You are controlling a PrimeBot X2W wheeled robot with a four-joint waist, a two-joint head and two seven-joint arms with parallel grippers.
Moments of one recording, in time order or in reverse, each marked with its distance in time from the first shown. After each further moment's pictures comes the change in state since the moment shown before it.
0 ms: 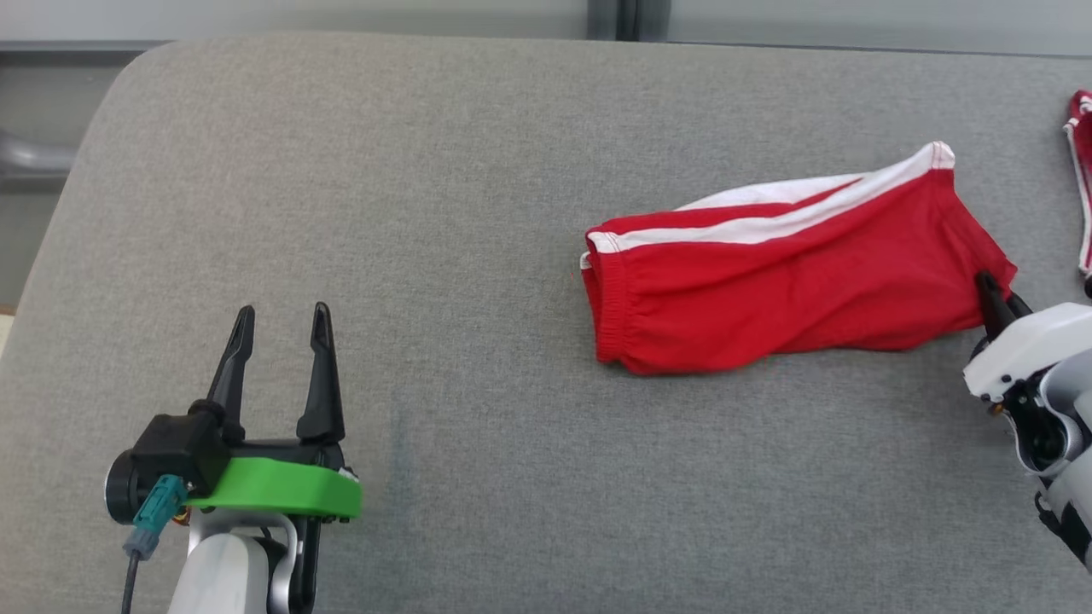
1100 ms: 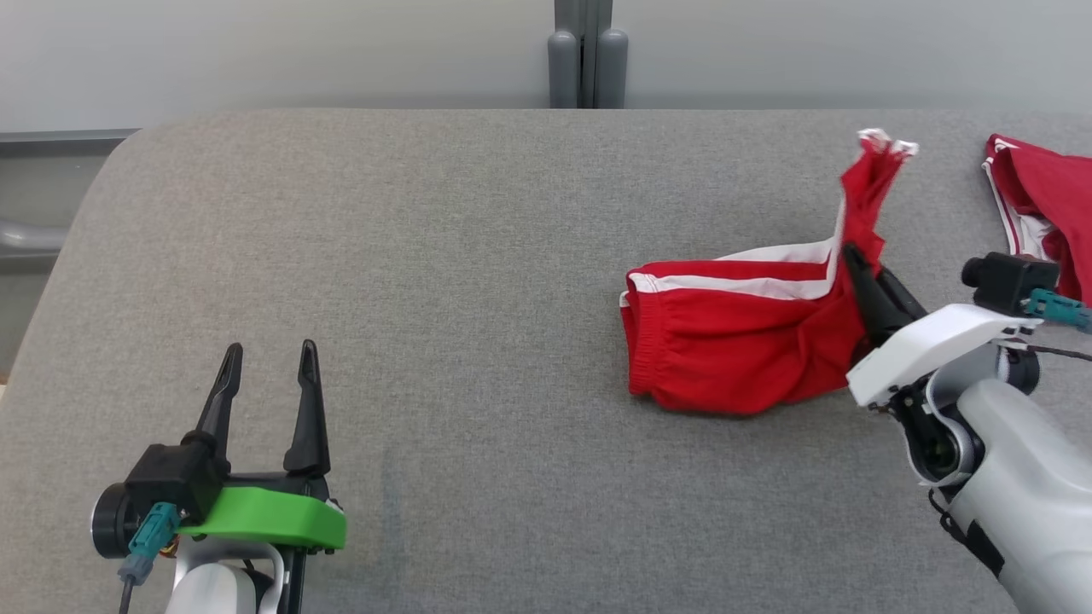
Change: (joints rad) left arm 0.055 0.000 0.053 0.023 0.055 -0.029 0.000; right arm 0.063 0.057 0.094 -0.296 -0.026 0.000 -0.075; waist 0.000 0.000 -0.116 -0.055
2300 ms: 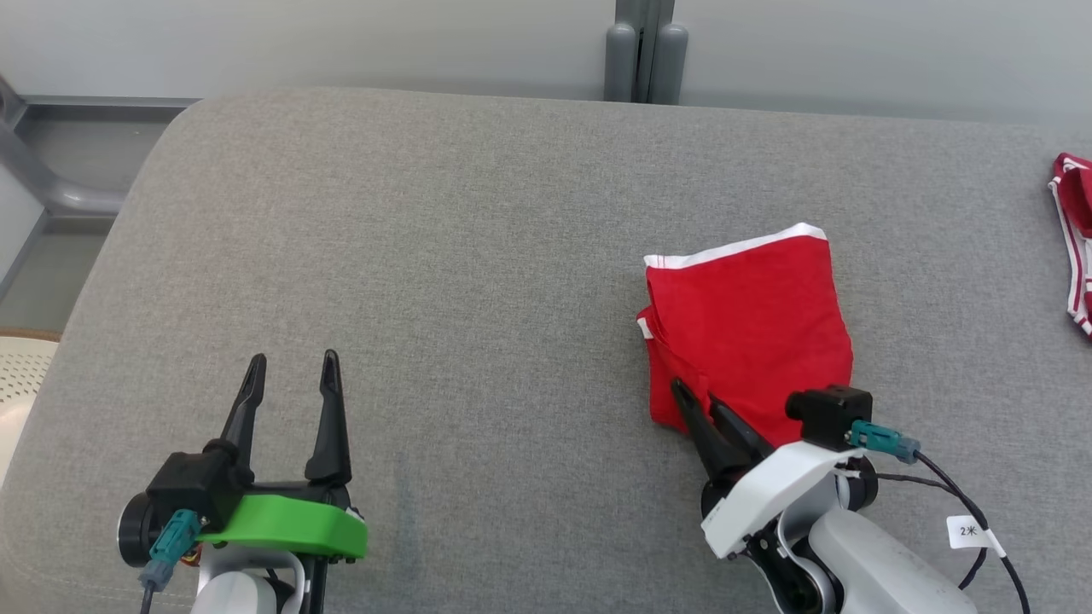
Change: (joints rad) left arm 0.017 0.000 -0.057 -0.003 -0.049 0.032 0.000; right arm 0.223 0.222 0.065 -0.147 -0.201 0.000 -0.004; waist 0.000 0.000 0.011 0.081
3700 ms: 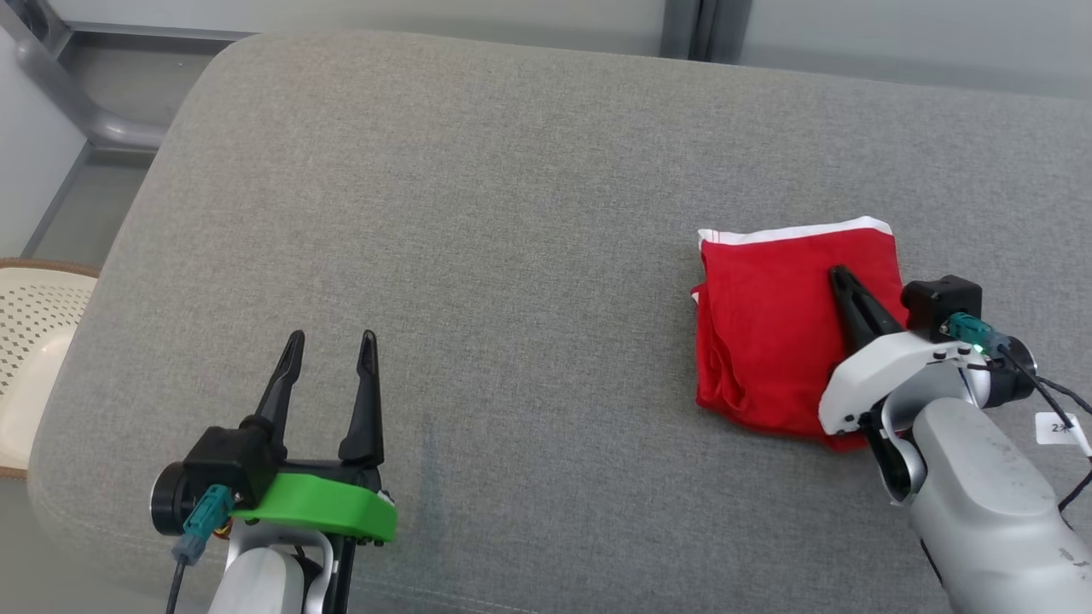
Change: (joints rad) left arm -0.048 0.000 -0.073 0.019 -0.008 0.007 0.000; right arm -0.205 -0.021 -0.376 0.321 -0.492 0.000 -0.002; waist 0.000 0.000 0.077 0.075
